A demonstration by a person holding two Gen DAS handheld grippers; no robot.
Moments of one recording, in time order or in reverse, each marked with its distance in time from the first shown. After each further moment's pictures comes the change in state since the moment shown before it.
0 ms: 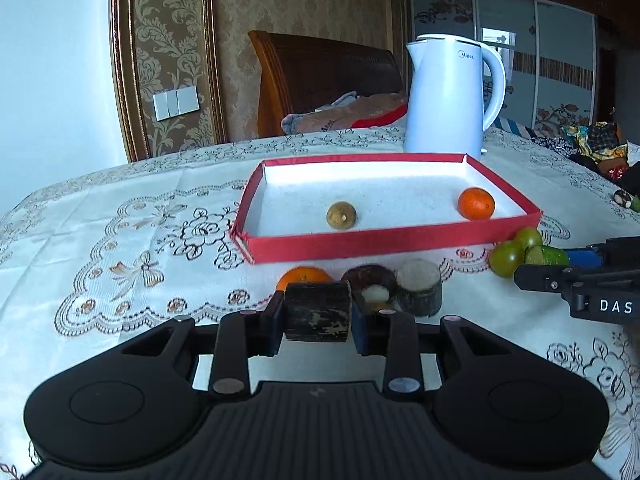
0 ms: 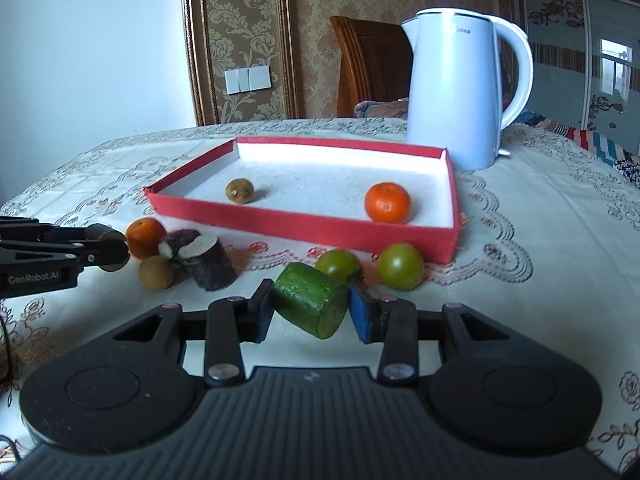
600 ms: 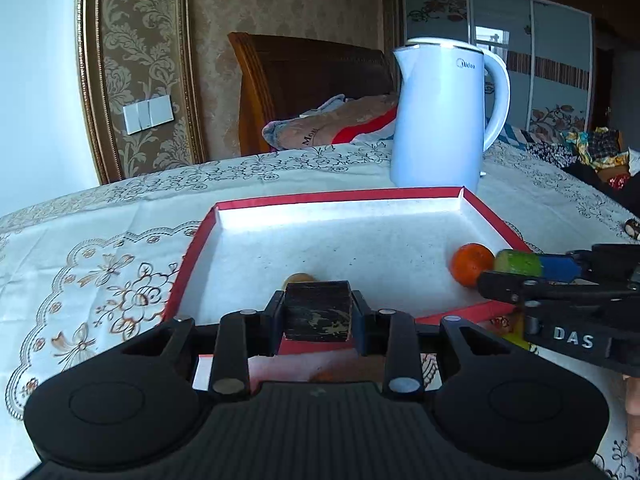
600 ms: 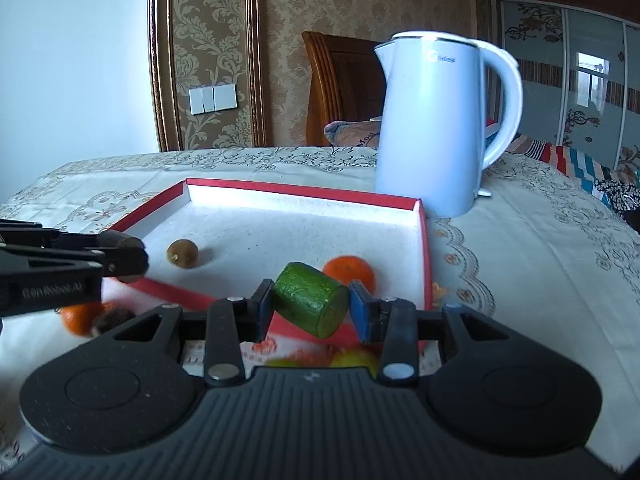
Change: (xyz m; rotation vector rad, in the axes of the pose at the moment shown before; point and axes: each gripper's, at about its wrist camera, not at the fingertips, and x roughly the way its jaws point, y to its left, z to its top) left arm 0.070 -0.034 0.059 0.015 0.013 -0.028; right arm 0.054 -0.018 0.055 0.001 -0.020 -0.081
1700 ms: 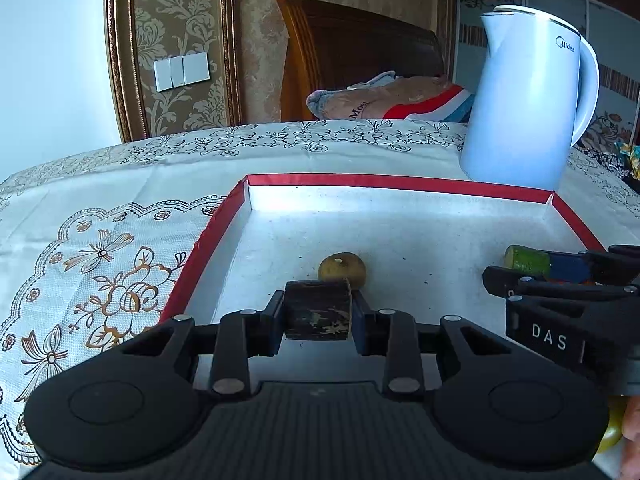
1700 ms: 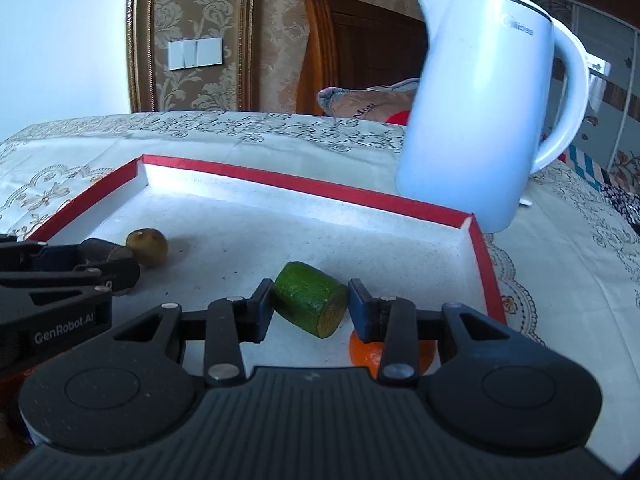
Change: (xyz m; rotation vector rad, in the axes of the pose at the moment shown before) left arm 0.075 0.029 0.011 -0.114 0.074 0.101; right arm 0.100 0.022 0.028 -0.055 0.106 -0.097
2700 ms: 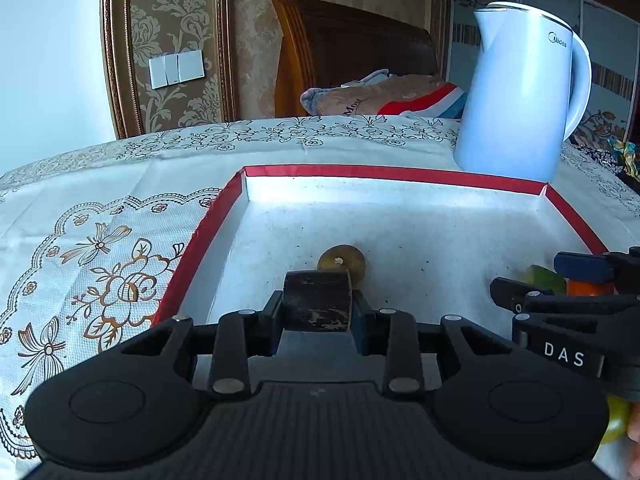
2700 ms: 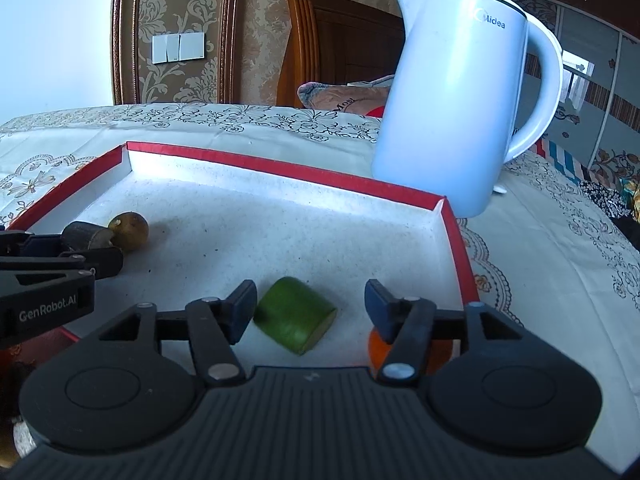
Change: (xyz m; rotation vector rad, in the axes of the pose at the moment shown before) left arm -0.001 0.004 -0.005 0.008 0.002 -0.020; right arm -0.012 -0.001 -0.013 -0.007 0.008 -0.045
